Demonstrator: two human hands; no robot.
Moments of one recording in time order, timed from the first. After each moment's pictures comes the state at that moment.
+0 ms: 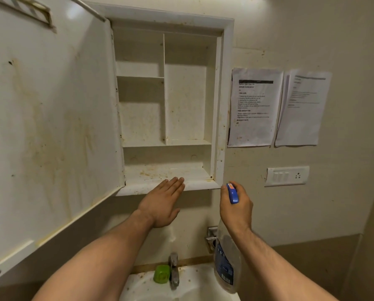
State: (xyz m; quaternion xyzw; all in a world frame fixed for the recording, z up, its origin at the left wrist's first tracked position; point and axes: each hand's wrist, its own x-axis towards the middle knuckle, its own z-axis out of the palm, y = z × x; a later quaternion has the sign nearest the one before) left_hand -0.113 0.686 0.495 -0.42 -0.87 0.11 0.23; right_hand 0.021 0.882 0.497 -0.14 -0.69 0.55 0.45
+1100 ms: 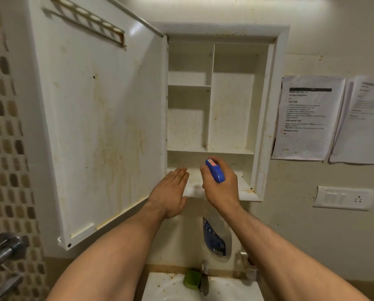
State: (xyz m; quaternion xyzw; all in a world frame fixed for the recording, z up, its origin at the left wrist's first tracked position) left_hand -0.117 0.615 0.529 -0.27 -0.92 0.04 0.28; right_hand -0.020 0.770 0.578 0.10 -0.72 0.57 0.39
